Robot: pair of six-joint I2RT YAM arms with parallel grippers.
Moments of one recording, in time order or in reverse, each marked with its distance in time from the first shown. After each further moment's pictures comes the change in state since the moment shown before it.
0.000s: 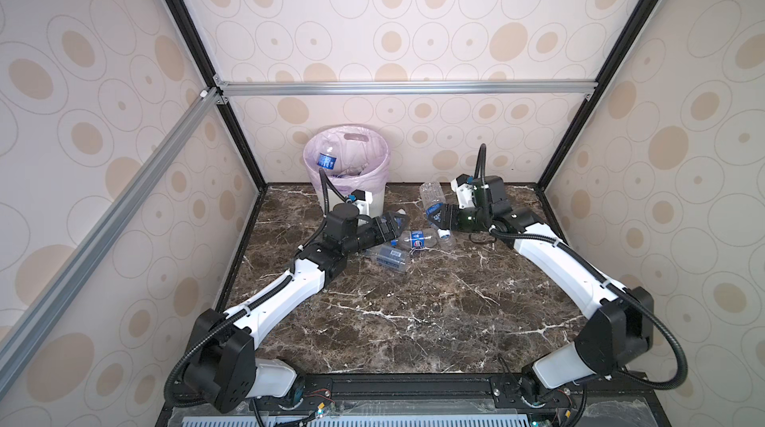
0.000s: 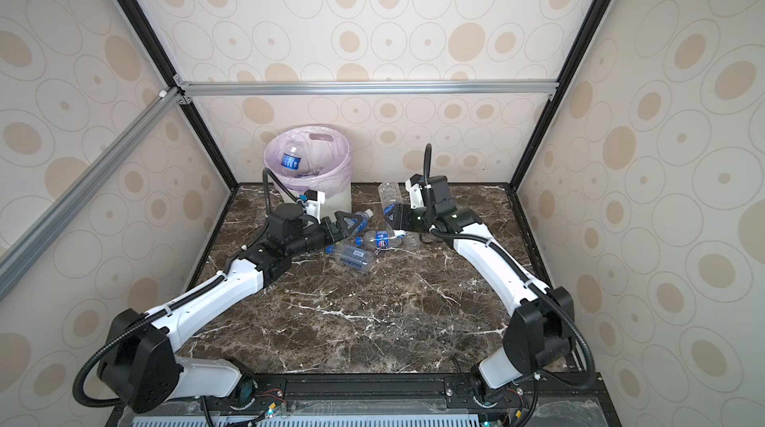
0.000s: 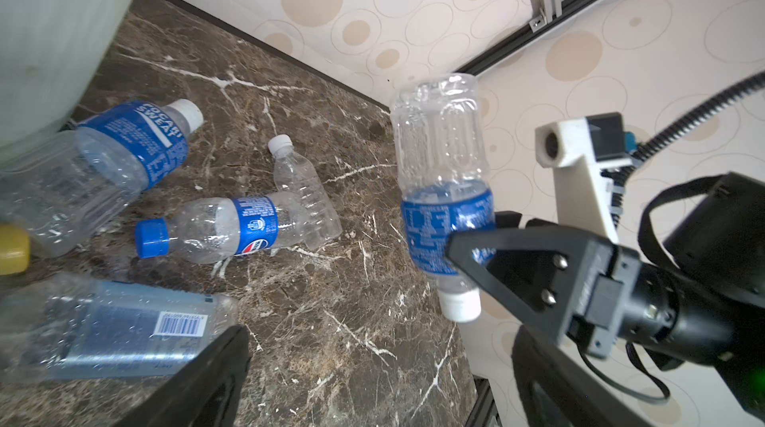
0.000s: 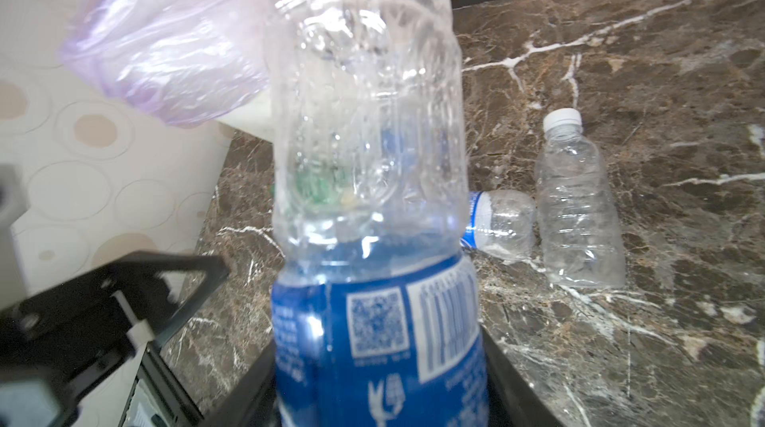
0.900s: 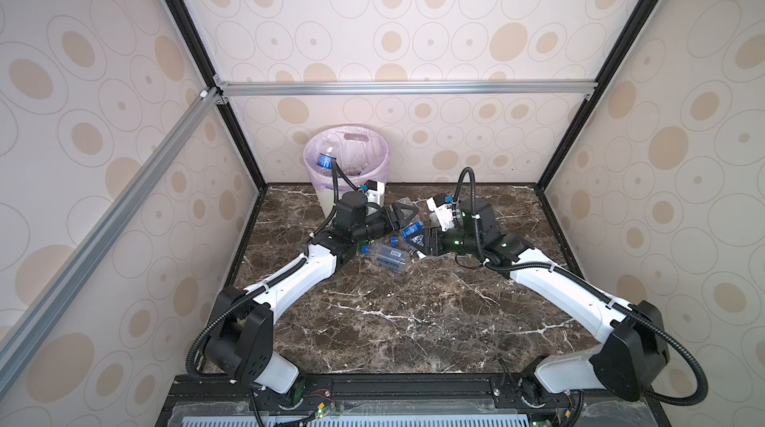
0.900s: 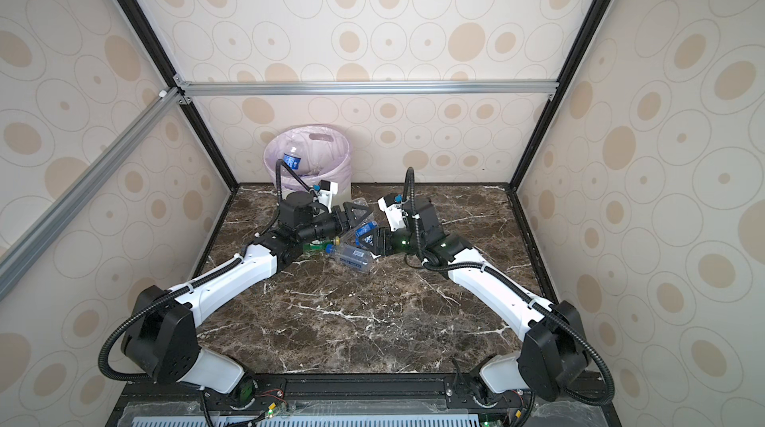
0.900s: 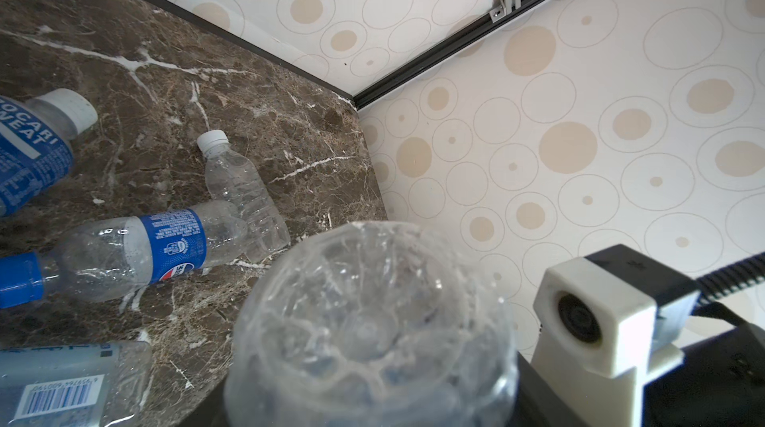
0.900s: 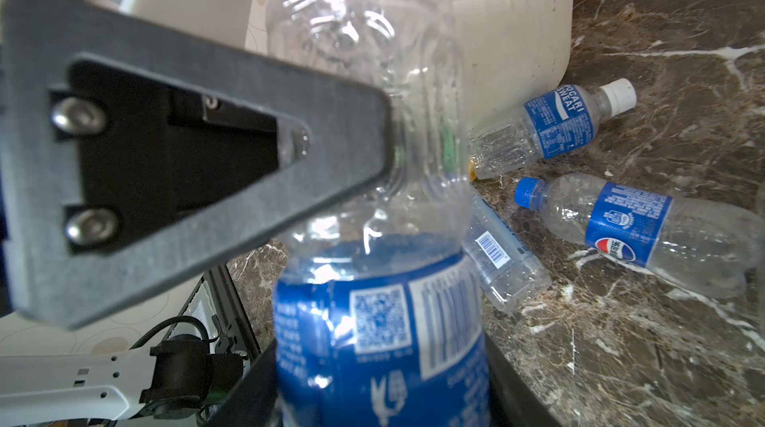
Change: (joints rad) left arm 0.000 0.114 0.096 0.085 0.111 -0.081; right arm 0.161 -0.080 -0.189 0.251 -0.111 -0.007
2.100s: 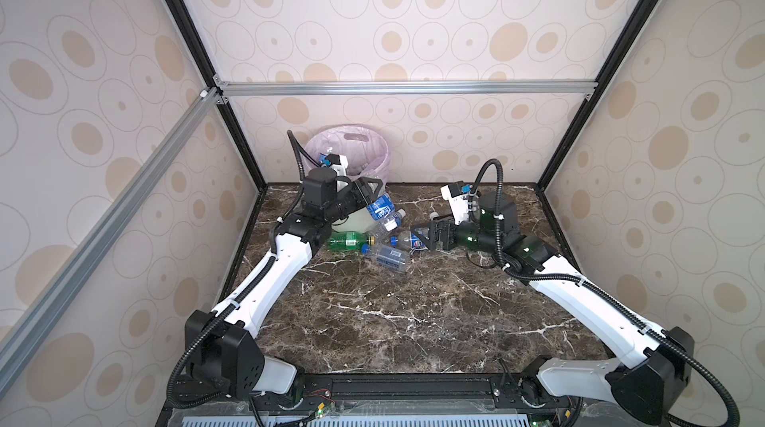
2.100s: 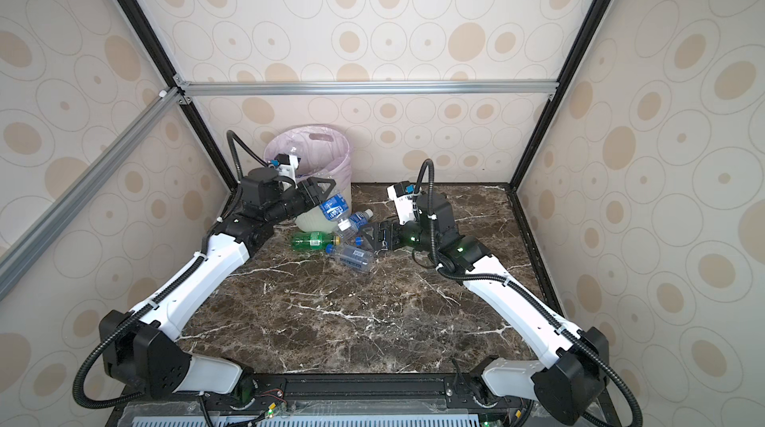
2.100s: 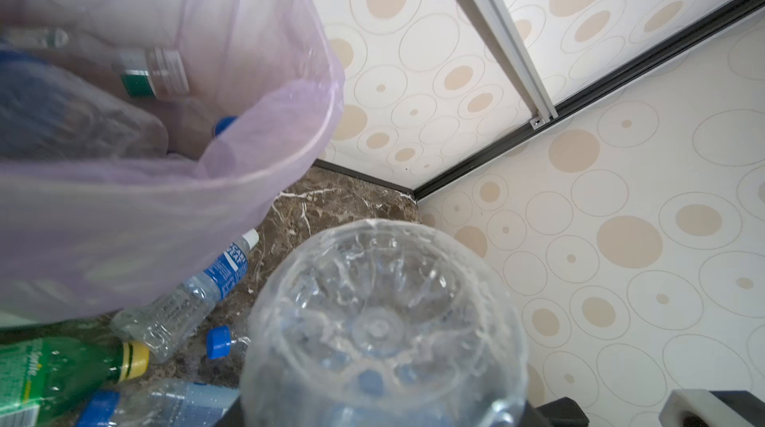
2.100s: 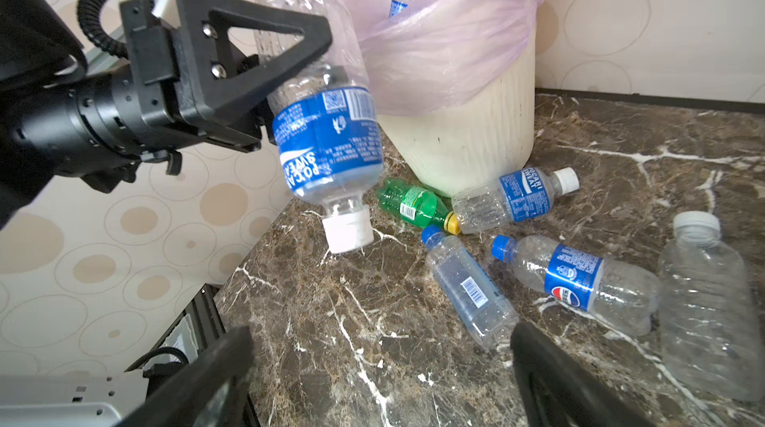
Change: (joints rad) left arm 0.177 -0.092 0.247 -0.328 -0.183 0.192; right arm 0.002 -0.130 0.061 -0.037 0.111 -0.057
